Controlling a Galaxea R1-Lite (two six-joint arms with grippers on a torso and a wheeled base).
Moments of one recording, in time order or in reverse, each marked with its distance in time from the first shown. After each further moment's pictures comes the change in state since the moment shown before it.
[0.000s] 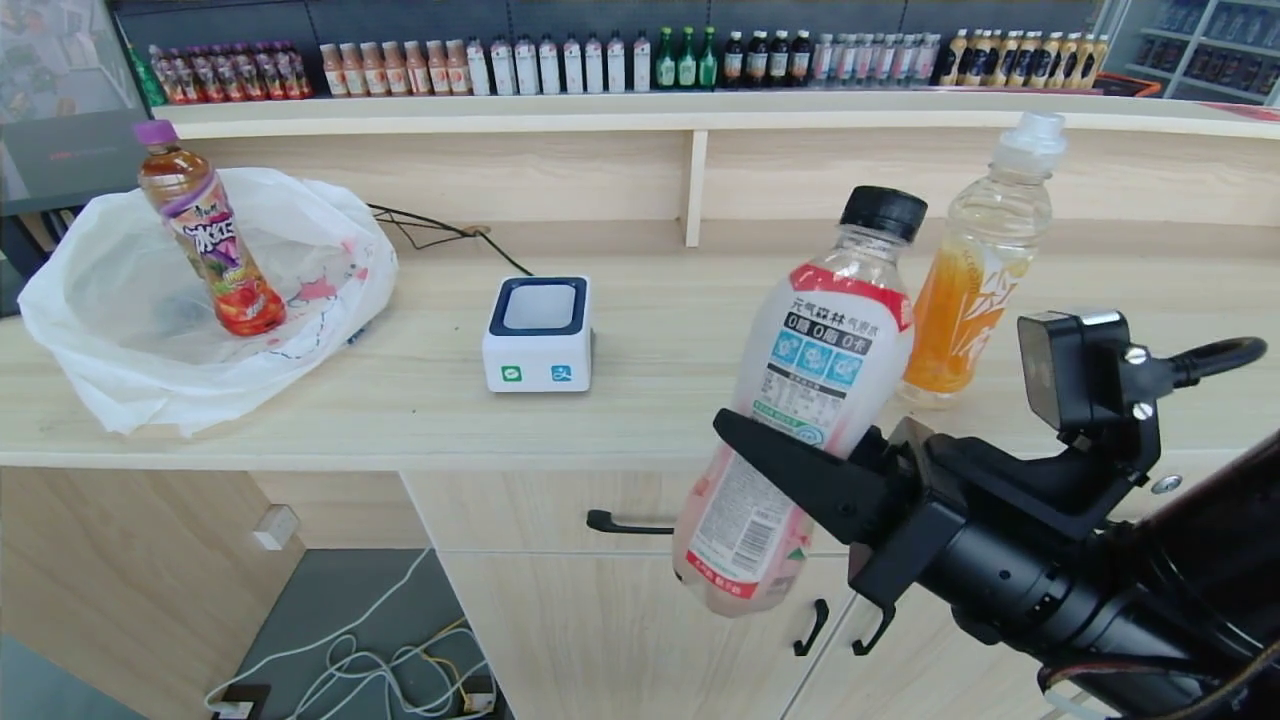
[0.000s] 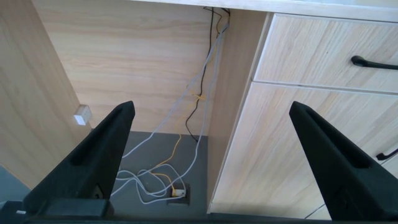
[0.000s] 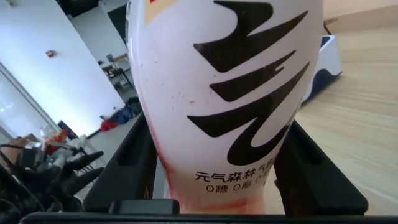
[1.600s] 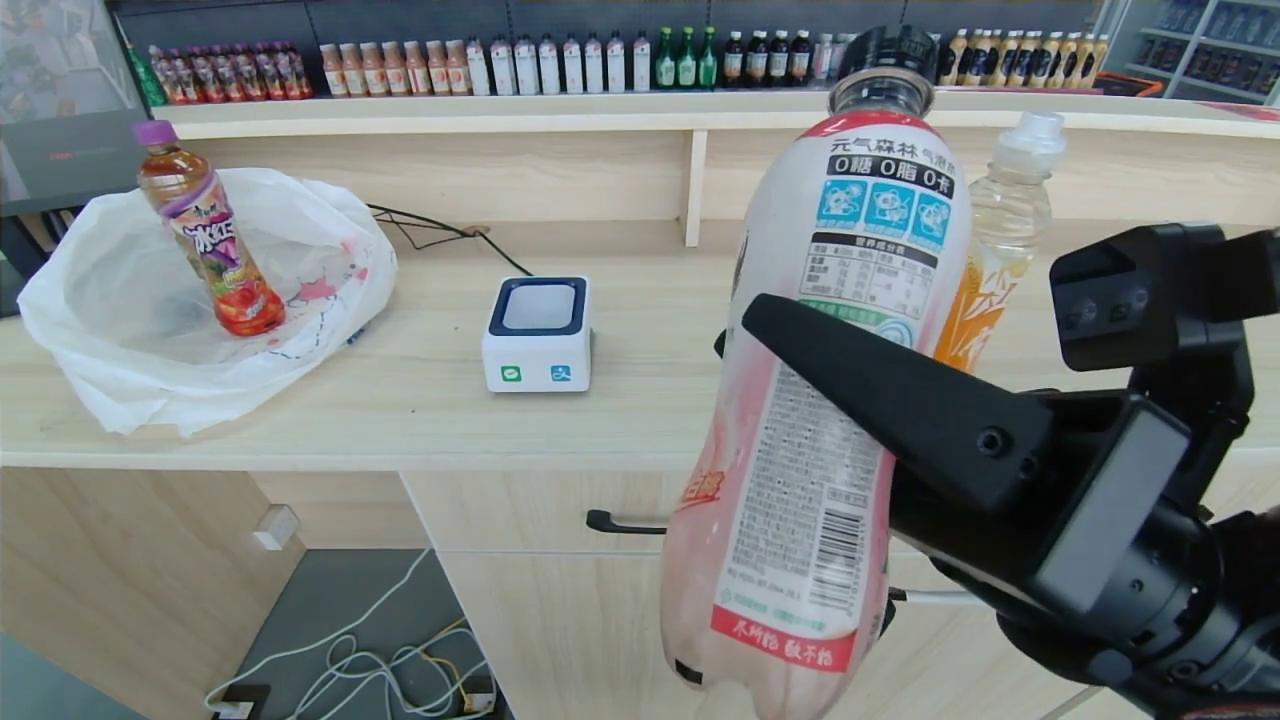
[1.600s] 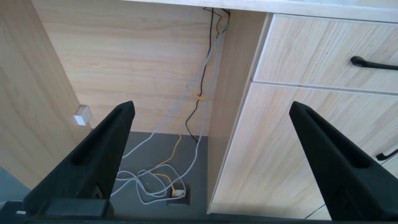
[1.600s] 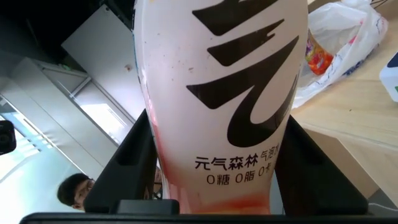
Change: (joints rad) left arm 0.000 0.000 0.000 -0.001 0.000 0.000; right arm 0.140 -0.081 -0.089 0.000 0.001 0.404
